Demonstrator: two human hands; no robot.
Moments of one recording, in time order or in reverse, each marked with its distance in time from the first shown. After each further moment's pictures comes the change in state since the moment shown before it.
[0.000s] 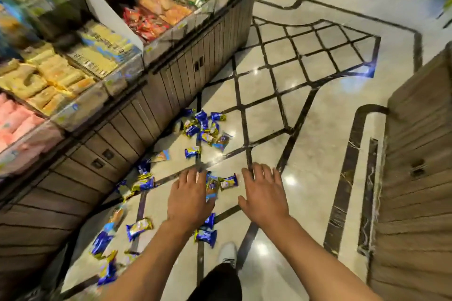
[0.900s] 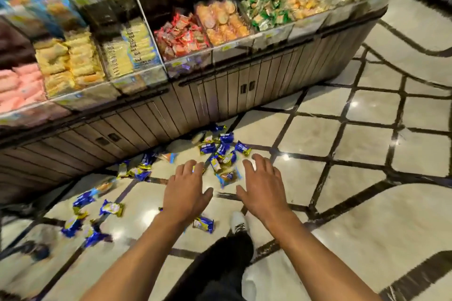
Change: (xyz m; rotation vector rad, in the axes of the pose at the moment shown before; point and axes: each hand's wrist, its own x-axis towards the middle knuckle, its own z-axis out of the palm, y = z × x) left_hand 0.377 0.188 -0.039 -0.131 0.044 -0.626; right_hand 0.435 0.268 -0.048 0.114 -0.084 -0.571
